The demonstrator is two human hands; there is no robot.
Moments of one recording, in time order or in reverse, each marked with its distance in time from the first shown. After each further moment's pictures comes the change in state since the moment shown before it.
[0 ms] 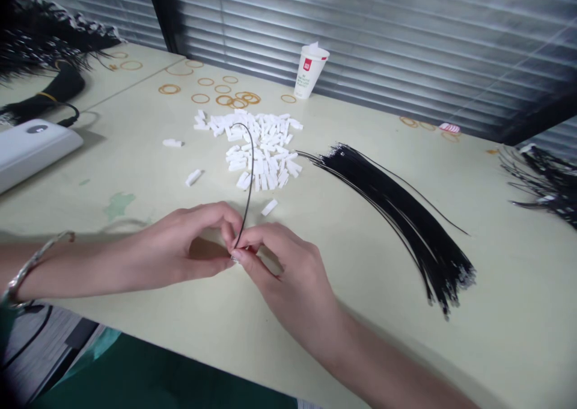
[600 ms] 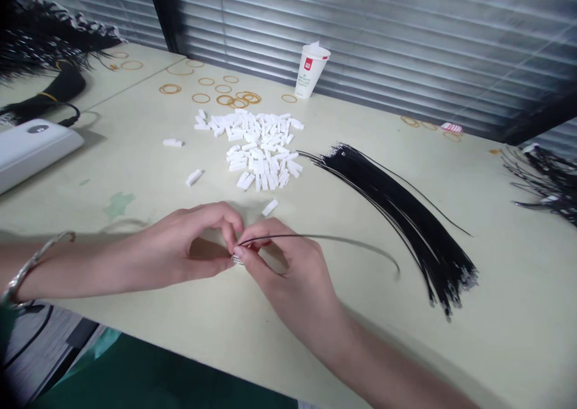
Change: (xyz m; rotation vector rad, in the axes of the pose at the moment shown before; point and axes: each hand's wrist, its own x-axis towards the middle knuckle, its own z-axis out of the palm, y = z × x) left_hand 0.000 -0.001 0.000 0.011 0.016 0.014; right_hand 0.003 -0.002 0.002 0.185 0.024 0.086
